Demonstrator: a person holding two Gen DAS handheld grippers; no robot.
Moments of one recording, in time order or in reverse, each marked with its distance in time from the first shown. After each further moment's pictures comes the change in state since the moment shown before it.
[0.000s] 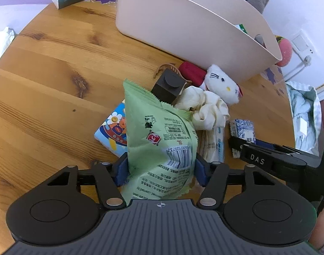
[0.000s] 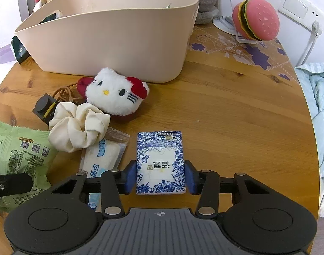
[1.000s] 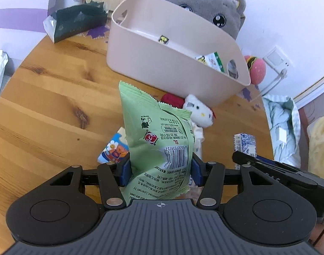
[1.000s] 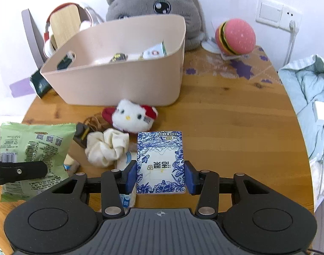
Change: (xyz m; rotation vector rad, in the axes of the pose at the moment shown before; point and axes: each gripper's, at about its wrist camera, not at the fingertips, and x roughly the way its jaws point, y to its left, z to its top) left arm -0.056 0.001 0.013 0.043 -0.118 -0.084; right arm -0.075 -0.009 -0.019 0.124 -0.137 0.074
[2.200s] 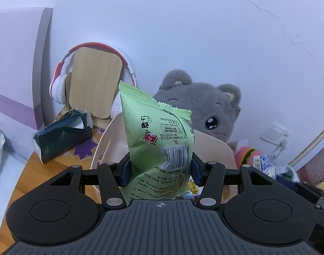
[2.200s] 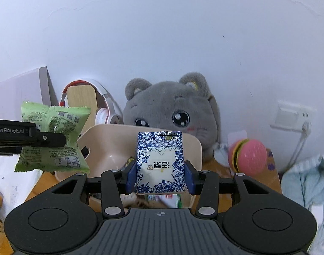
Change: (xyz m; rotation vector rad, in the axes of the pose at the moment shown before) left arm -0.011 -0.044 0.178 0.059 -0.315 0.026; right arm -0.033 0.027 0.134 -0.136 -0.350 0.017
